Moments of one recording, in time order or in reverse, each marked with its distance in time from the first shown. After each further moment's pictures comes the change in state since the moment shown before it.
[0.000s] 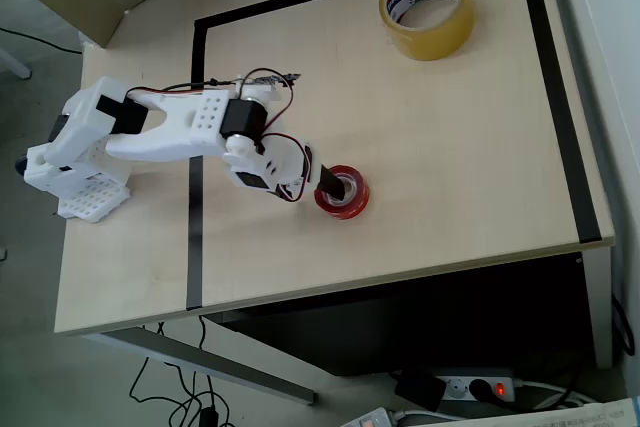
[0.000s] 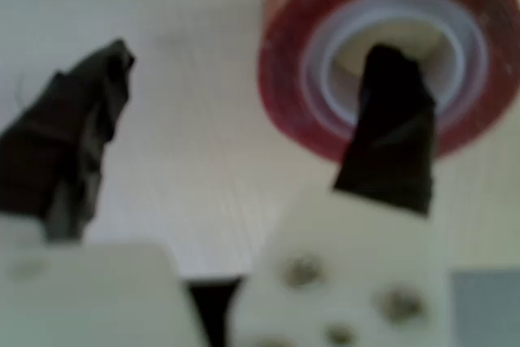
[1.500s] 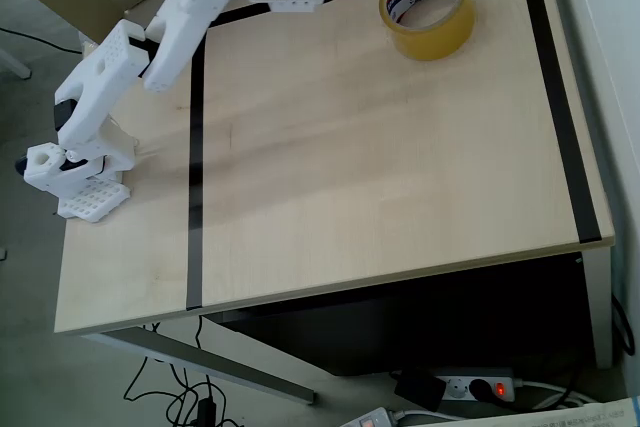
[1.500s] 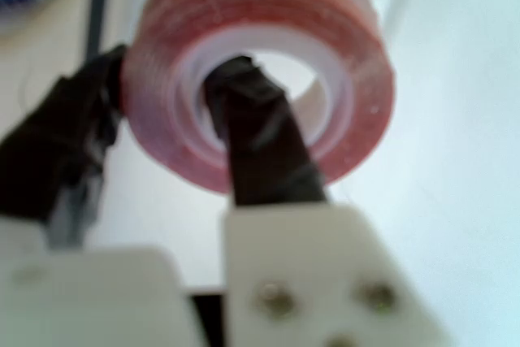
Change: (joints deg) arm -30.7 -8.8 -34.1 -37.8 0.9
